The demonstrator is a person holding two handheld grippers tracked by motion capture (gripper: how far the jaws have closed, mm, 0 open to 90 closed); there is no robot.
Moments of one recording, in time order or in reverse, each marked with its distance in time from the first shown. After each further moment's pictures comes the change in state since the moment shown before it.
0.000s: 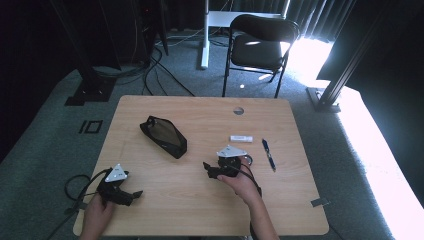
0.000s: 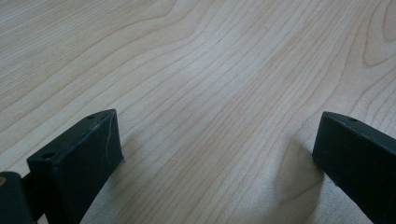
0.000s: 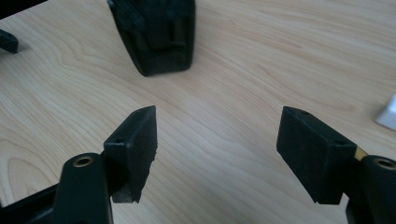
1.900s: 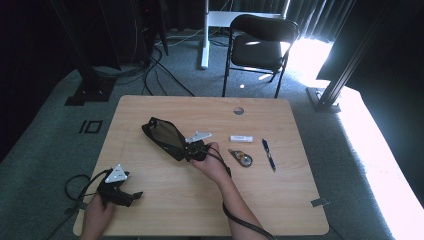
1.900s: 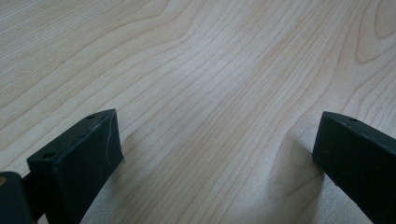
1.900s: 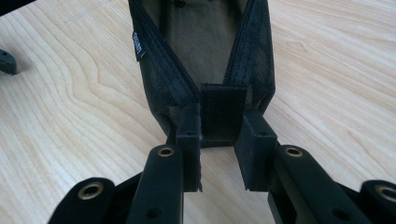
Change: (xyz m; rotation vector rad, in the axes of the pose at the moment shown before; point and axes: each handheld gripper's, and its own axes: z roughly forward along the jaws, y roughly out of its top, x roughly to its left) left arm -0.002 0.000 0.000 -0.001 -0.013 0.013; right arm 0.032 0.053 0.080 0.114 0.076 -0.047
